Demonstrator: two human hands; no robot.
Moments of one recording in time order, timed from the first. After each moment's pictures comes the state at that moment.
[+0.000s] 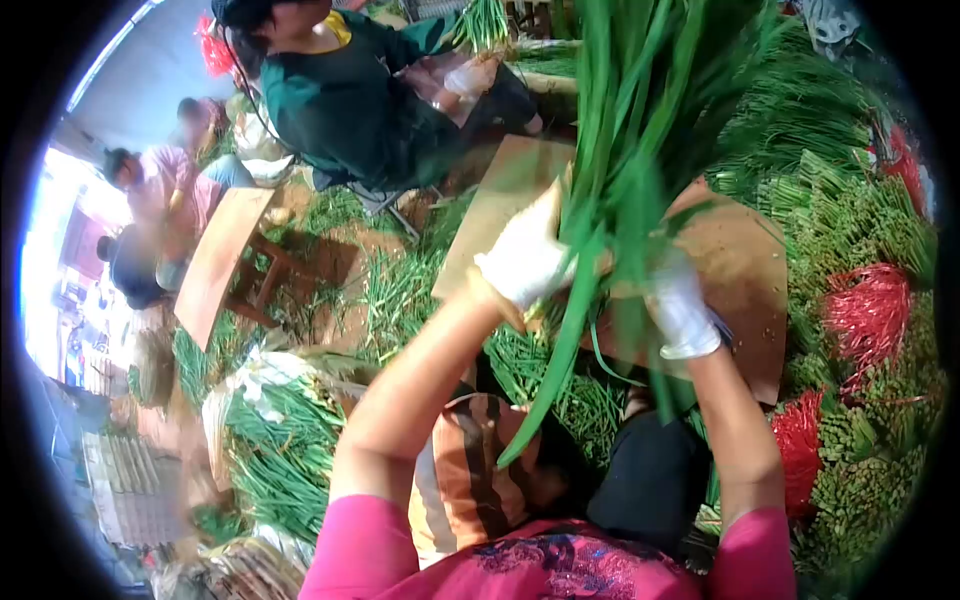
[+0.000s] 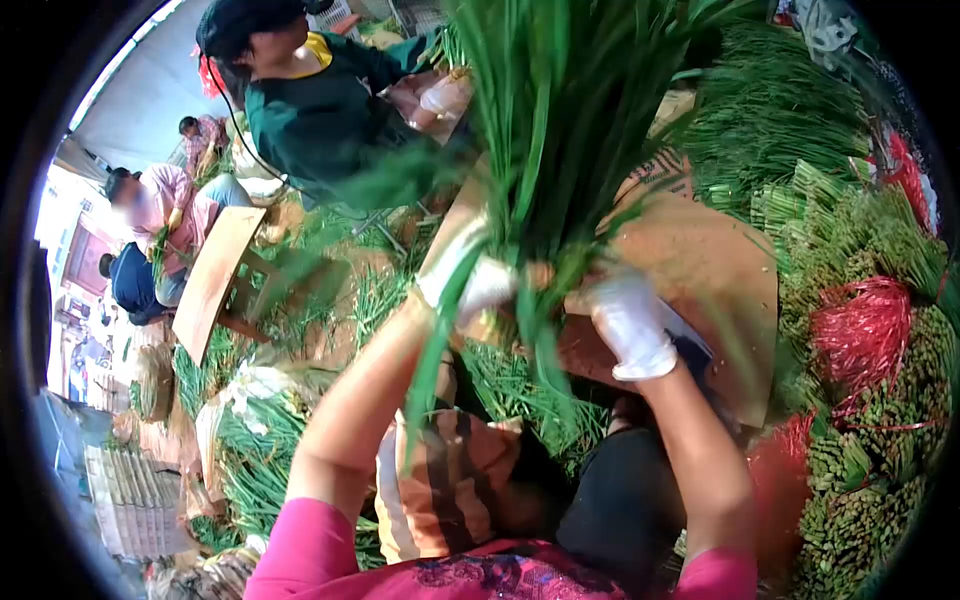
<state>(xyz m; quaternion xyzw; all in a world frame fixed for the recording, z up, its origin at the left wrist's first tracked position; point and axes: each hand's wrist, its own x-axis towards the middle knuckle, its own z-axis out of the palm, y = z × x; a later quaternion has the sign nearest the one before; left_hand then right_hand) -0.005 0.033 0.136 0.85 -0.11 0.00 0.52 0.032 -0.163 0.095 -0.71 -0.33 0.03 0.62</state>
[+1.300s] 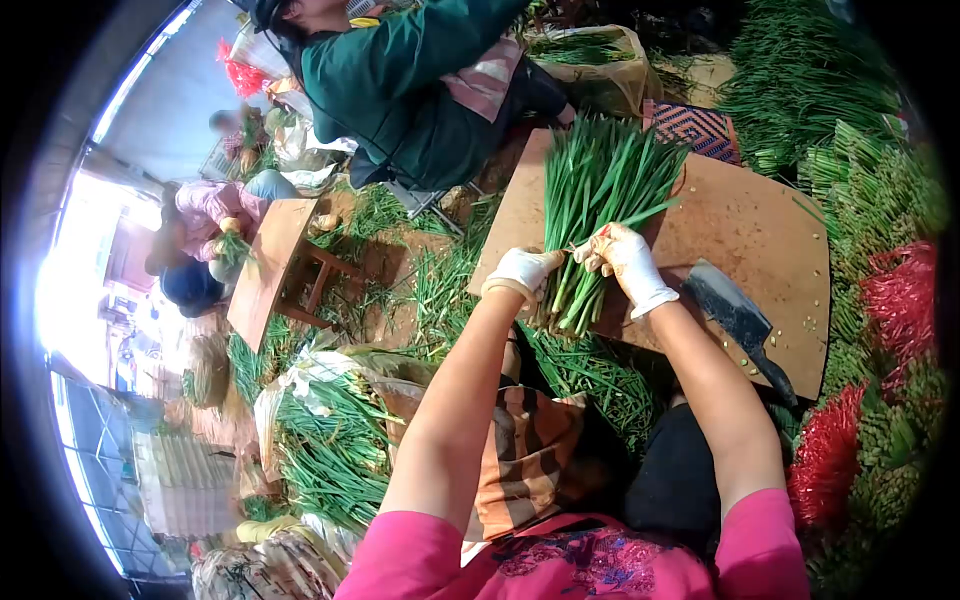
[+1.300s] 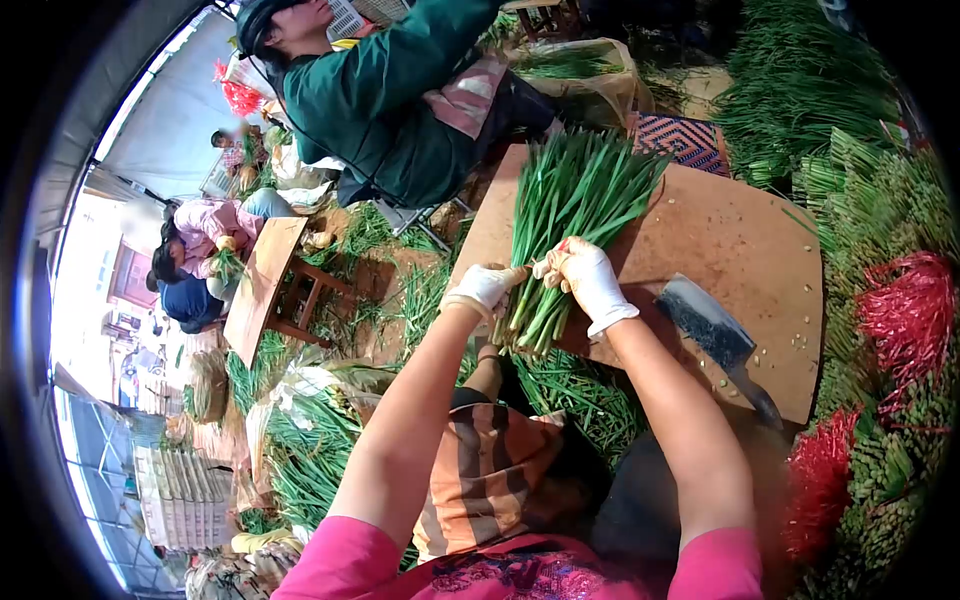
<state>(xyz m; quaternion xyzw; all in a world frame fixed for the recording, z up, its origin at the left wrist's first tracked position) -0.007 0.071 0.033 0.77 0.33 -0.11 0.53 0.071 -0.089 -0.001 -0.54 -0.18 0.28 0.77</state>
